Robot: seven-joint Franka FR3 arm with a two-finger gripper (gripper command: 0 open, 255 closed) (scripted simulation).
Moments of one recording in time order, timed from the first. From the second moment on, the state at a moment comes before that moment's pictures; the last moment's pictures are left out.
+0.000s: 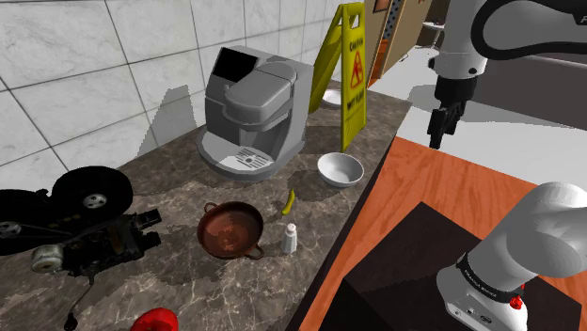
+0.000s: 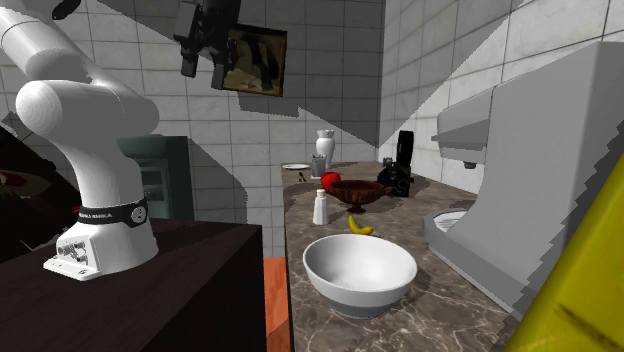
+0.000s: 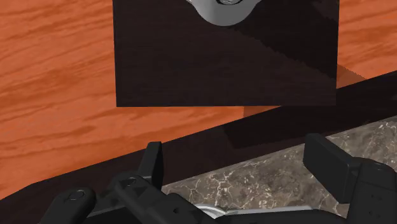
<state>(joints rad) -0.01 -0.76 -0.01 -2.44 -0.08 1.45 -0.05</state>
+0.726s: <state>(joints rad) -0.01 -0.63 0.13 -2.55 0.09 1.71 0.29</state>
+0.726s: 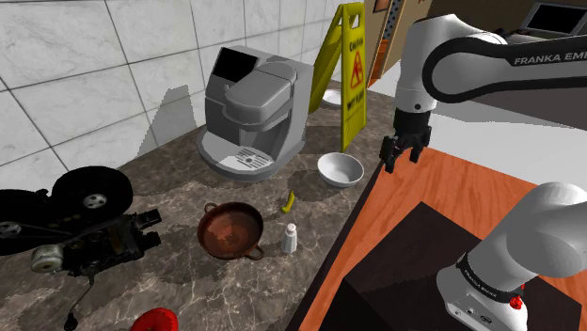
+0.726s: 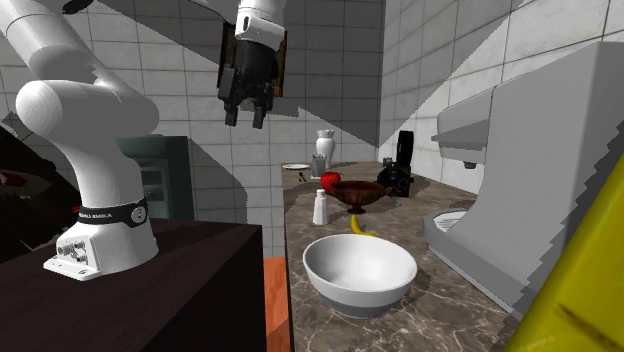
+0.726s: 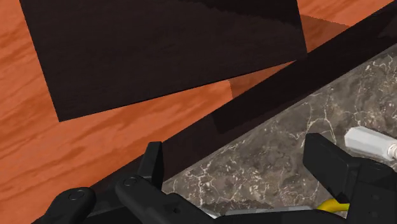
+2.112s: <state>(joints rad) -0.02 0.12 0.35 -2.32 0.11 2.37 1.05</state>
